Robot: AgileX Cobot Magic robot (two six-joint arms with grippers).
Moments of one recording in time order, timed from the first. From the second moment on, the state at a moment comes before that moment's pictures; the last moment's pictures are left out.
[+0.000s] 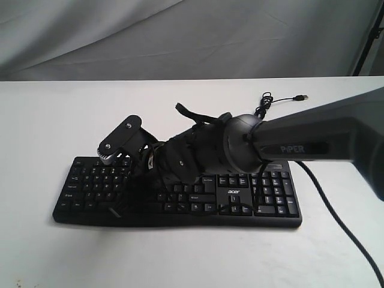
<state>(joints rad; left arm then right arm) -0.20 0.00 0.00 0.04 0.26 -0.02 0.84 2.14 -1.33 0.14 0.16 -0.31</state>
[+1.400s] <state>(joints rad) -0.20 0.00 0.00 0.04 0.26 -0.02 0.92 2.37 -1.82 0.16 0.44 -0.31</state>
